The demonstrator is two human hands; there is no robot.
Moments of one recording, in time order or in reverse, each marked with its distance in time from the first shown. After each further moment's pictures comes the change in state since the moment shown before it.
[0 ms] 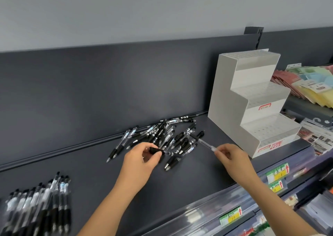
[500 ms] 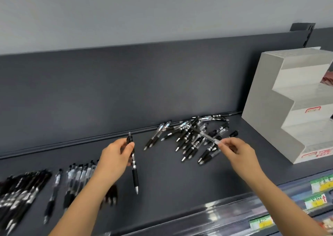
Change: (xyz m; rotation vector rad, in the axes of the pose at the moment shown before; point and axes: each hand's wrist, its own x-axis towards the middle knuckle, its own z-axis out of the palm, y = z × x) left_hand -0.019 -0.043 -0.124 0.127 0.151 -0.256; right_hand -0.012 -0.075 0.043 0.314 -0.033 -0.073
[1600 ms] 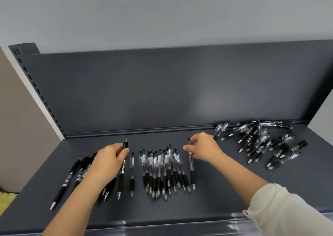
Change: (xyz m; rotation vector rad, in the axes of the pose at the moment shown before) left_hand -0.013 -0.114 -0.174 0.375 0.098 -0.053; right_hand -0.012 -0.151 0.216 -0.271 -0.509 0.043
